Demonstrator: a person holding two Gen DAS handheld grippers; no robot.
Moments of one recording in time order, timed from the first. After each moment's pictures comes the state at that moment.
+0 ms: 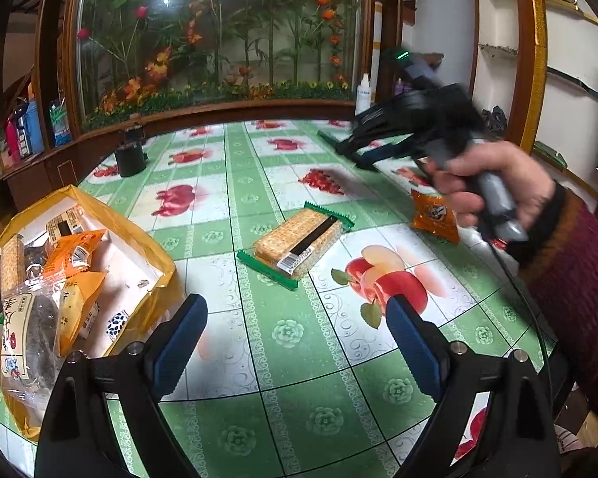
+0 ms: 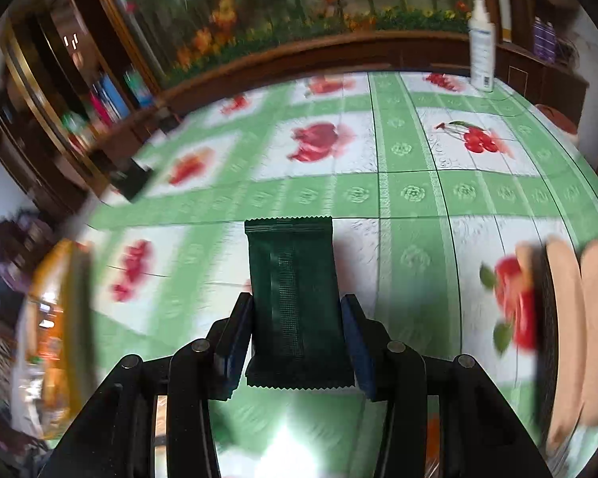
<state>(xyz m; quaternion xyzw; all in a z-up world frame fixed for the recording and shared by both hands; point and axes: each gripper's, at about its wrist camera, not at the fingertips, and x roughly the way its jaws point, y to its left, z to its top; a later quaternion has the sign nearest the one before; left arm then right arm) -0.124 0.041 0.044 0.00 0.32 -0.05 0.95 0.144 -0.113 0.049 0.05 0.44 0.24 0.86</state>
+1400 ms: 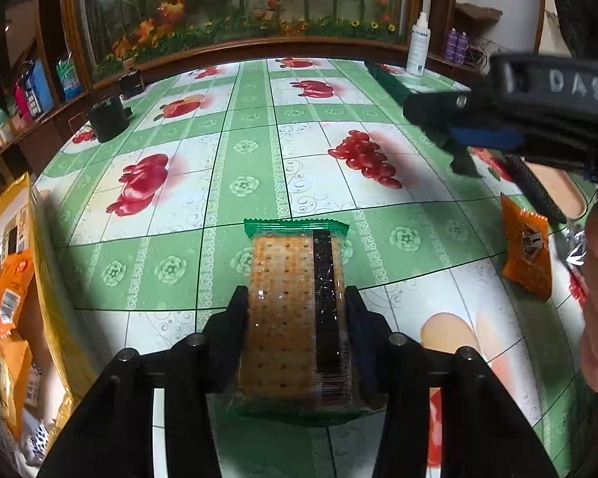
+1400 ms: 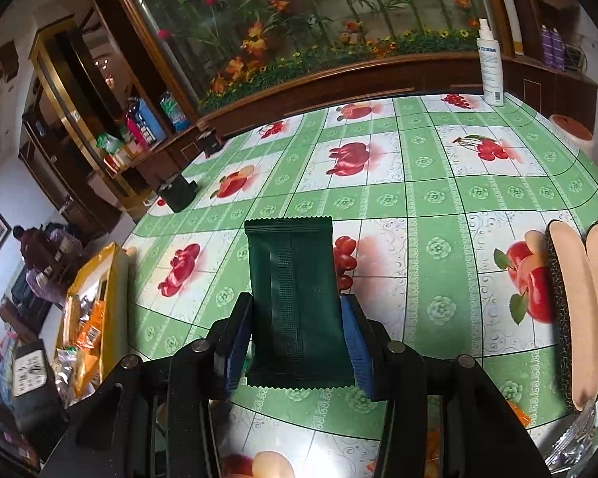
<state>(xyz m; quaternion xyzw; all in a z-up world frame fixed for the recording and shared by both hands) 0.009 0.022 0.012 -0.01 0.43 0.01 0.90 0.110 -0.116 0.056 0.08 0.40 0.28 0.87</state>
